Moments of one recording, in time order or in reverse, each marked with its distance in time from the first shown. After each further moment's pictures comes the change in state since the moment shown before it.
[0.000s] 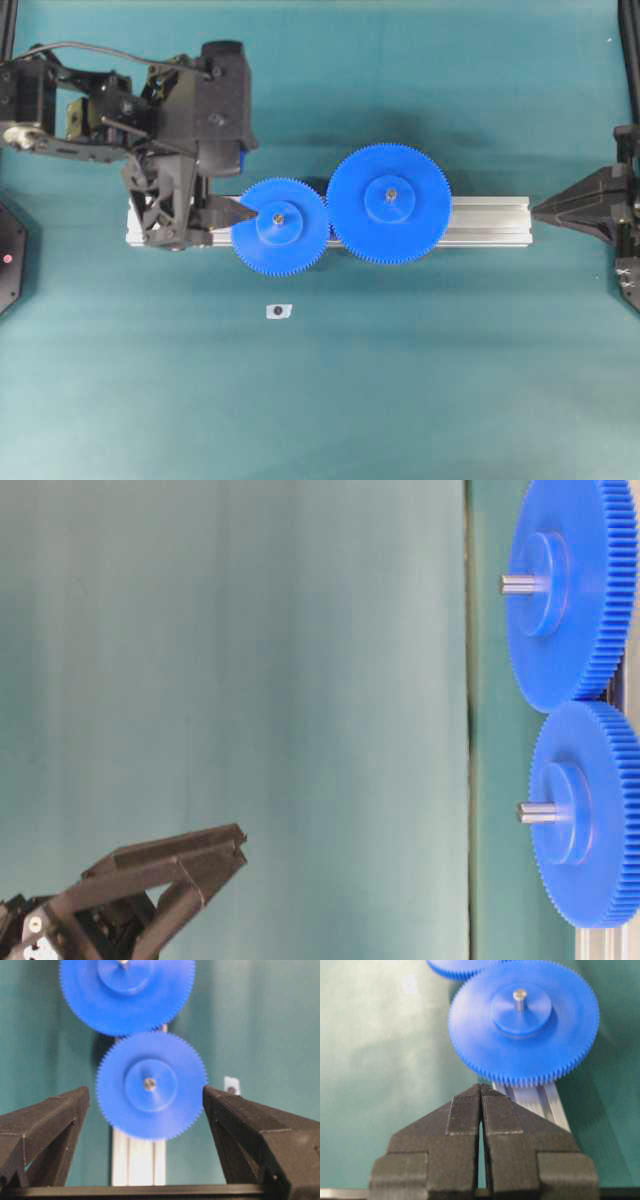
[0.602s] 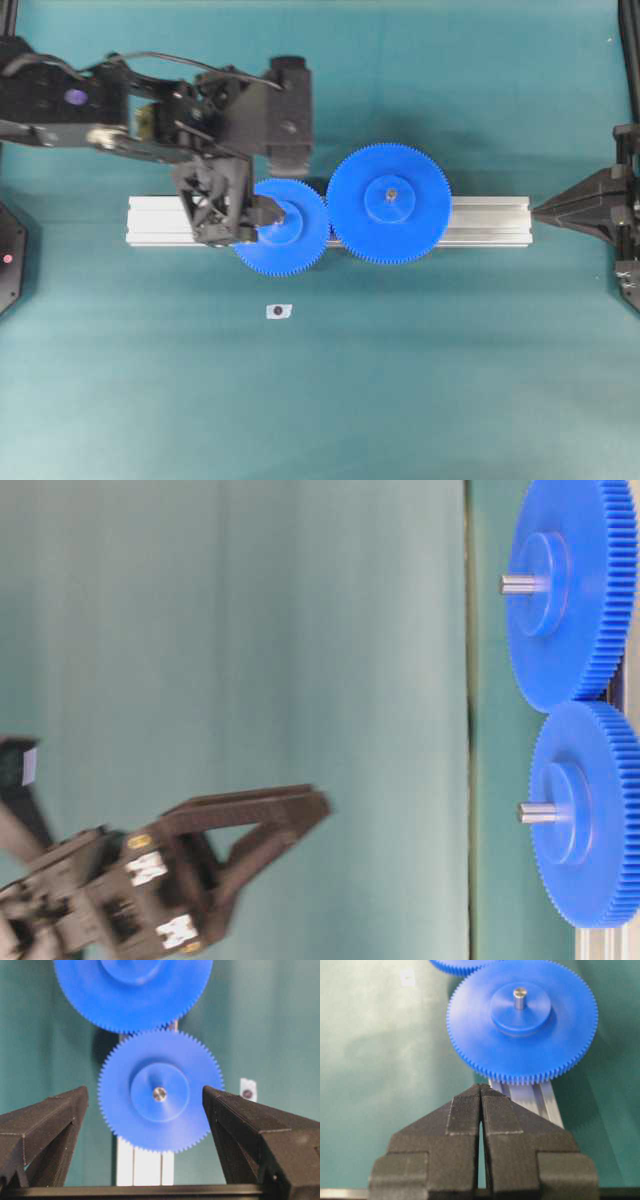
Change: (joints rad) left arm 0.028 0.138 -0.072 -0.003 0.020 0.009; right arm 0.000 0.006 -0.006 0.003 0.026 -0.051
